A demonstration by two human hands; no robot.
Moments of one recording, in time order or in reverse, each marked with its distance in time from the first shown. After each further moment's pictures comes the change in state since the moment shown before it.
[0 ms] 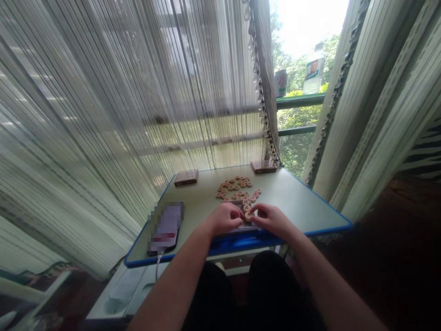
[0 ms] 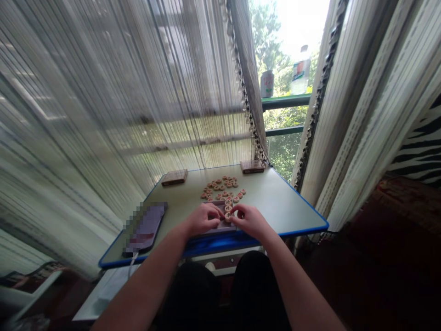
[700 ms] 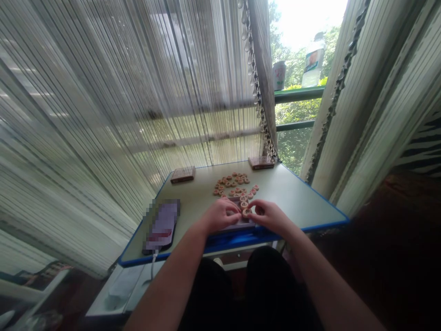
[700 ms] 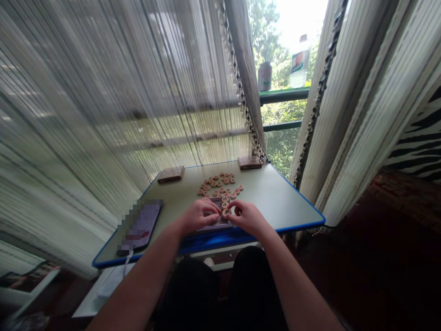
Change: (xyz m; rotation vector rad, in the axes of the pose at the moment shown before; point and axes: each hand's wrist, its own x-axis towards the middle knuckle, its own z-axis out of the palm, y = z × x) left_hand 0.001 0.000 -0.004 0.002 0.045 0.051; right_hand 0.000 0.002 -0.001 0.019 0.014 -0.005
